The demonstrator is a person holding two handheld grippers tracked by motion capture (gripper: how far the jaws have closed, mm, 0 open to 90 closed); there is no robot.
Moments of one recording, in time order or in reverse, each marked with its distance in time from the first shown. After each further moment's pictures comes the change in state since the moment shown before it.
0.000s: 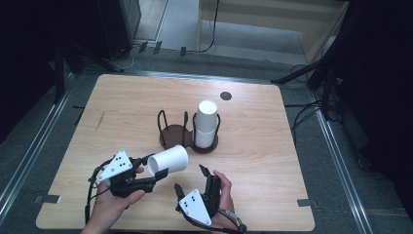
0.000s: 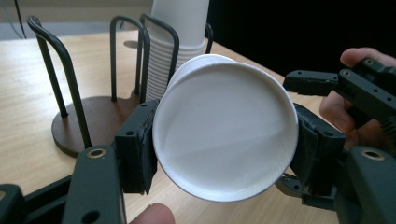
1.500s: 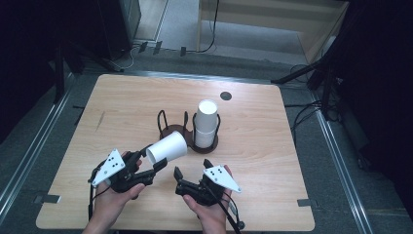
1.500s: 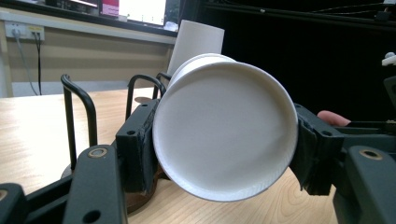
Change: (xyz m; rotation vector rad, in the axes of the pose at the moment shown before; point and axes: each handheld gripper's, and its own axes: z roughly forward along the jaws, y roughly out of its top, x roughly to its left) left arm 0.012 -0.012 0.009 -0.257 0.008 0.002; right arm -0.036 0.017 0.016 0.050 0.121 0.838
